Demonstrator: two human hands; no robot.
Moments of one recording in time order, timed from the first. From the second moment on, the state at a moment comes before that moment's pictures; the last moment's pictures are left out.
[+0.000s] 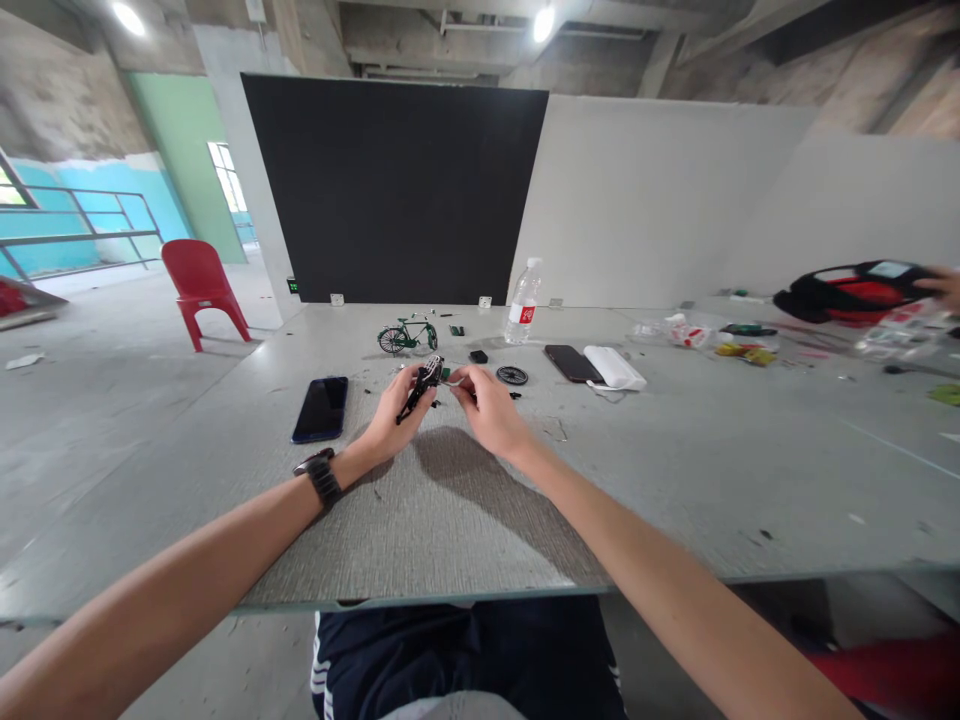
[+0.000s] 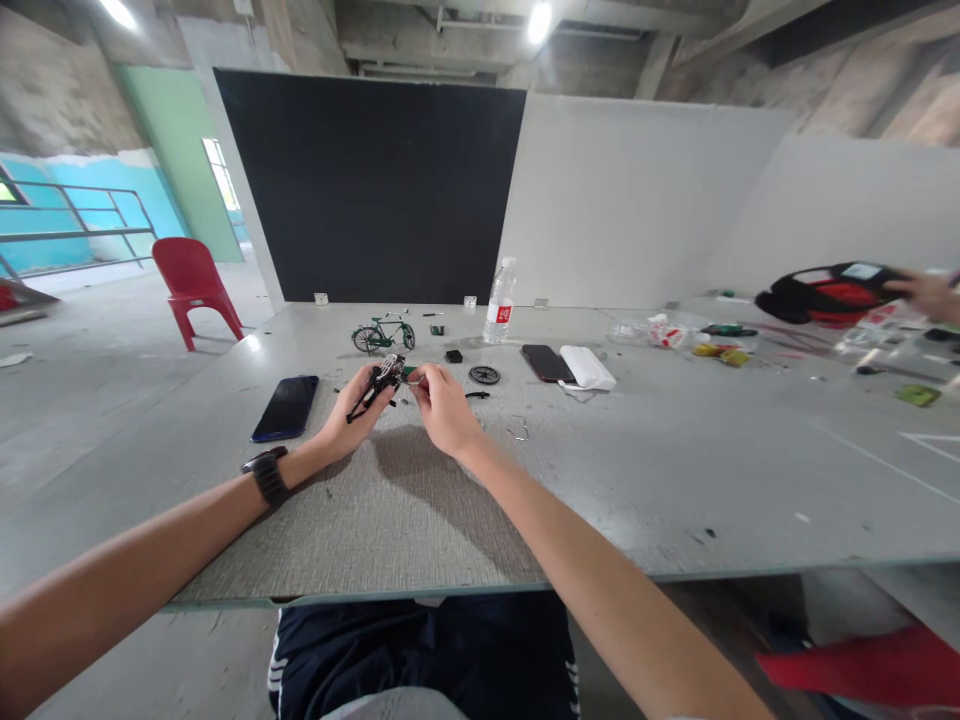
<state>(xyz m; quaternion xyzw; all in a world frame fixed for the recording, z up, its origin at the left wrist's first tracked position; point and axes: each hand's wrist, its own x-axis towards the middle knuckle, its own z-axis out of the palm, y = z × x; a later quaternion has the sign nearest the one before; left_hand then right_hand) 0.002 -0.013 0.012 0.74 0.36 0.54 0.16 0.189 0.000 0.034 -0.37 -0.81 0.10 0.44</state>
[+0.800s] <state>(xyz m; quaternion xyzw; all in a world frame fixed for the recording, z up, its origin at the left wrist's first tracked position) 0.002 -0.012 0.012 0.74 0.37 0.54 0.16 0.189 -0.002 0.034 -0.37 -0.81 0.11 0.44</state>
